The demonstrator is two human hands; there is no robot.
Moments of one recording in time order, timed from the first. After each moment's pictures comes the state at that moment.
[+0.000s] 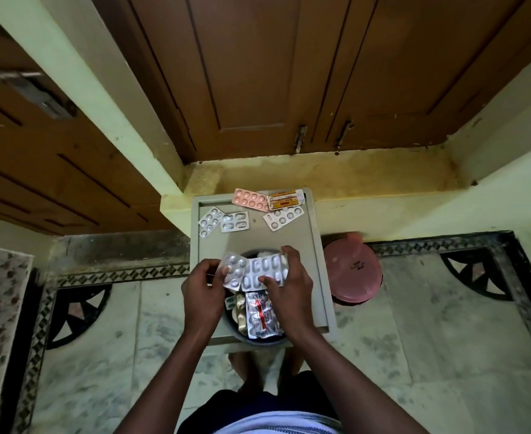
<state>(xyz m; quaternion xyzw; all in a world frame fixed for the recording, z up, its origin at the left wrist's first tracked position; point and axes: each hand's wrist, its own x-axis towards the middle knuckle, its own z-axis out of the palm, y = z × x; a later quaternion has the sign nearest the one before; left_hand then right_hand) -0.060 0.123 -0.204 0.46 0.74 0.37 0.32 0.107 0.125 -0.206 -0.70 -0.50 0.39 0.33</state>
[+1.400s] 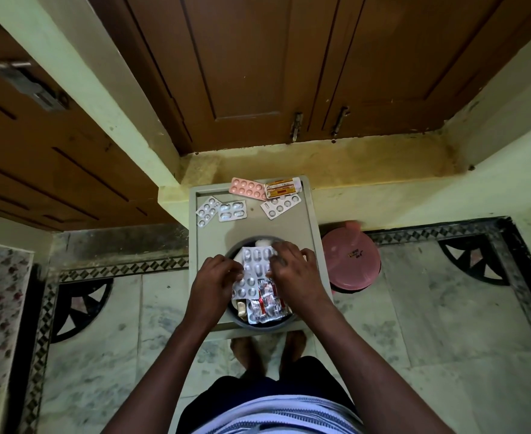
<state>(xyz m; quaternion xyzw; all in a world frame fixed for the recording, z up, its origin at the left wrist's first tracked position) -0.066 0.114 -0.212 0.68 0.65 0.21 0.27 0.138 0.133 -0.220 -0.58 -0.81 0.11 0.01</state>
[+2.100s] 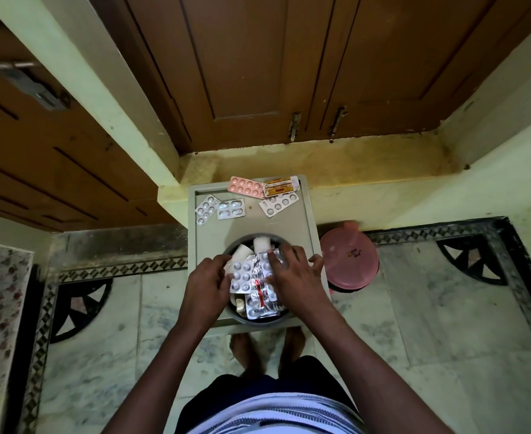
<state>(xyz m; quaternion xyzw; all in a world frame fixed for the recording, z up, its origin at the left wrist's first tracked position) -0.069 0.101 -0.205 0.65 0.69 0.19 0.26 0.142 0.118 -0.220 -0.60 -0.79 0.12 -0.01</state>
